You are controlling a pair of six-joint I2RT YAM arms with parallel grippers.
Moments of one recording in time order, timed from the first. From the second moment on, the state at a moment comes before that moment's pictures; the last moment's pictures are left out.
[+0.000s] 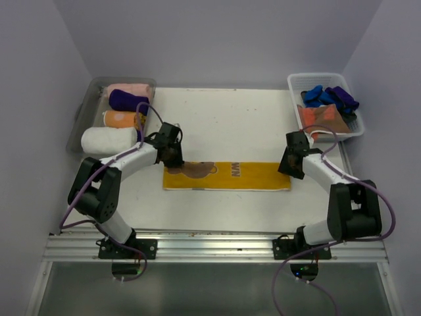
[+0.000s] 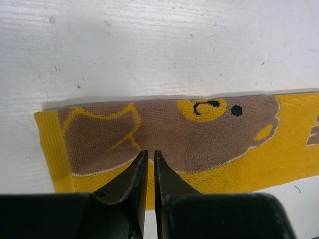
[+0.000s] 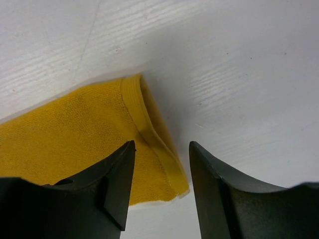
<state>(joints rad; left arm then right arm) -0.42 1.64 1.00 -0.42 0.03 -0.54 0.13 1.43 0.80 -0.49 0.27 0.48</state>
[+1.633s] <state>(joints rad) -0.44 1.64 0.85 -0.24 0.08 -0.54 0.31 1.13 0.98 -0.73 0.20 0.50</state>
